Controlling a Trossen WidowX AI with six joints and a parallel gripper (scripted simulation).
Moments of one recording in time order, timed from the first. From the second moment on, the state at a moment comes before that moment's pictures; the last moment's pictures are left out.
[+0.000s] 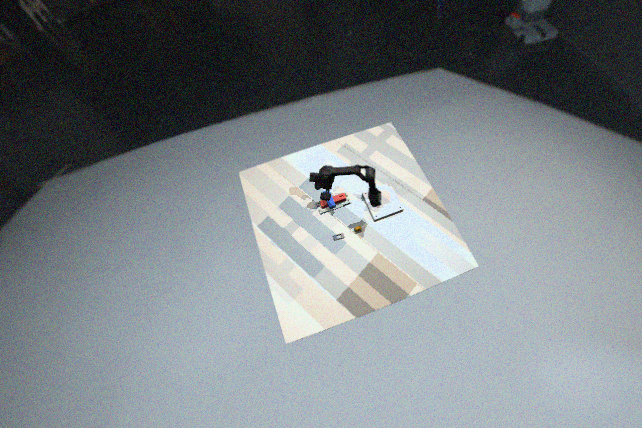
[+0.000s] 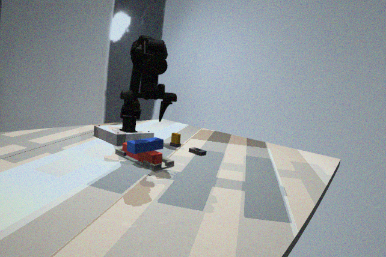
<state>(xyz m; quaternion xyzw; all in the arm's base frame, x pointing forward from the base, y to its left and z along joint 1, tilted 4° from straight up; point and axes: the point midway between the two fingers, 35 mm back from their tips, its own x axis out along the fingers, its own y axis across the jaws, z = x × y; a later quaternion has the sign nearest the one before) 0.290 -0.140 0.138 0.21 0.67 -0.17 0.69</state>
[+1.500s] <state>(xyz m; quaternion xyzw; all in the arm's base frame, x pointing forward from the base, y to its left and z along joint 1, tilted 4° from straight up) 0.192 0.124 0.149 0.03 0.69 0.02 0.72</state>
